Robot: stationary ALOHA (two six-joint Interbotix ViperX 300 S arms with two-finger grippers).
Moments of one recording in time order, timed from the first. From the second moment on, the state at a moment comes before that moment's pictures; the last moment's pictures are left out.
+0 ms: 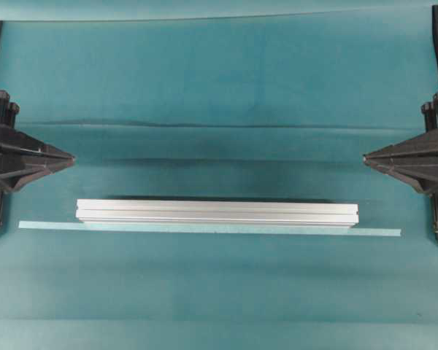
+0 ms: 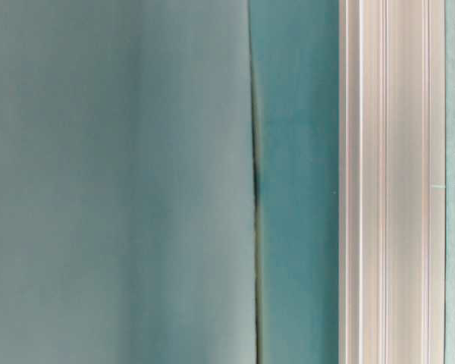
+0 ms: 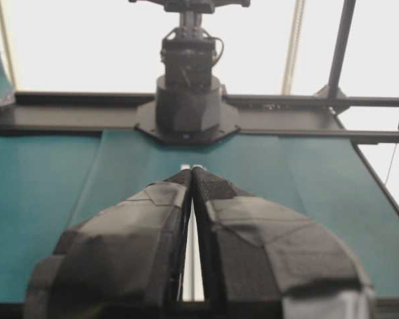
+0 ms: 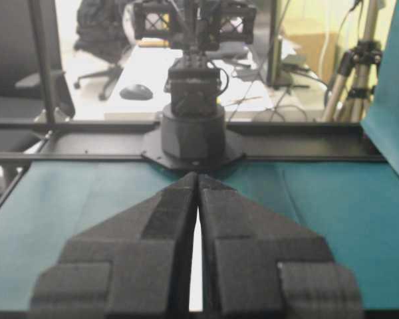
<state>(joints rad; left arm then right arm) 0.00 -0.96 1.17 0.00 -0.29 0.00 0.00 -0.96 1.16 0.00 -0.29 0.01</state>
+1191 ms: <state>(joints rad) -0.03 -0.51 0.71 0.02 0.59 -0.18 -0.03 -0.41 0.69 0.11 0.73 0.19</state>
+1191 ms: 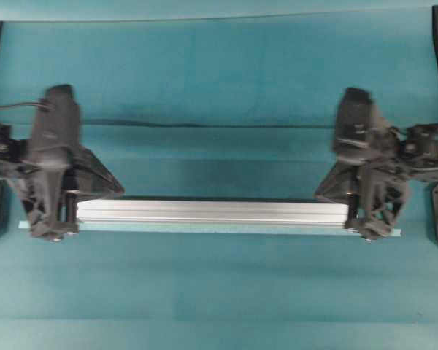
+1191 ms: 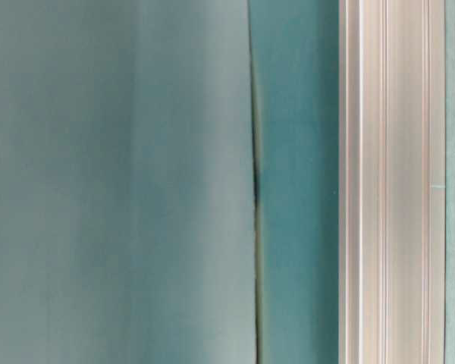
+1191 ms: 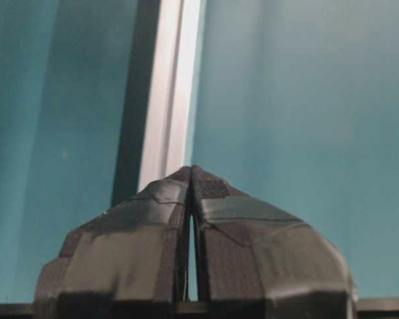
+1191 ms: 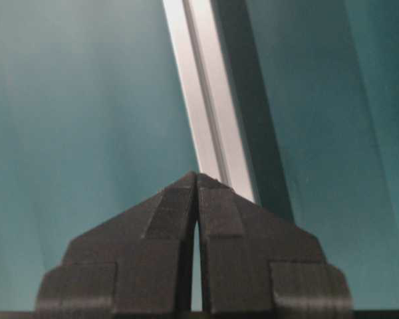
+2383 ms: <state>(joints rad) -0.02 -0.19 0.59 0.03 0.80 -0.08 0.01 -0.13 0.50 0.05 0.94 0.10</state>
